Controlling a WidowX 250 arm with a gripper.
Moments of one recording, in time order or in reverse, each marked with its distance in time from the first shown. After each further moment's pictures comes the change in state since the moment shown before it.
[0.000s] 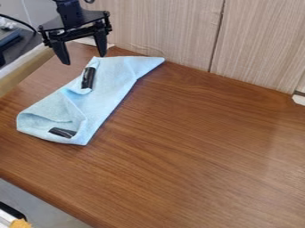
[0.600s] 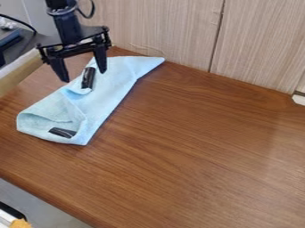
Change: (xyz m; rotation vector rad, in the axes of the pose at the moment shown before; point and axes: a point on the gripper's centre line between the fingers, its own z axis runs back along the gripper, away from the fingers) arm -0.033 0.010 -0.004 -0.016 0.096 0.023
